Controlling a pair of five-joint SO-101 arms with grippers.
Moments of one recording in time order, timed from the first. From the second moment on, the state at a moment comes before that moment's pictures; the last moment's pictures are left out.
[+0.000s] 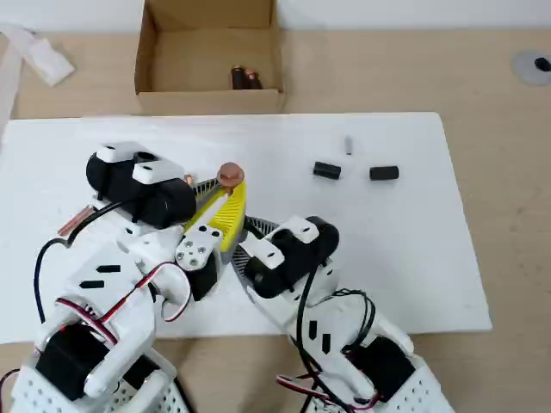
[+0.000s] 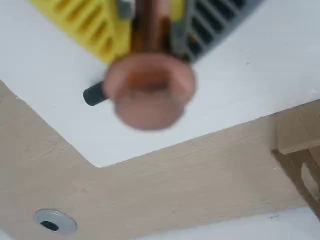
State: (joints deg) left arm 32.0 -78.3 46.3 50.2 -0.8; right arm -46.3 -103.5 81.5 43.4 -9.1
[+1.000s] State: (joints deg) left arm 32.0 -78.7 46.3 55.6 5.2; right arm -45.1 -103.5 81.5 43.9 -9.1
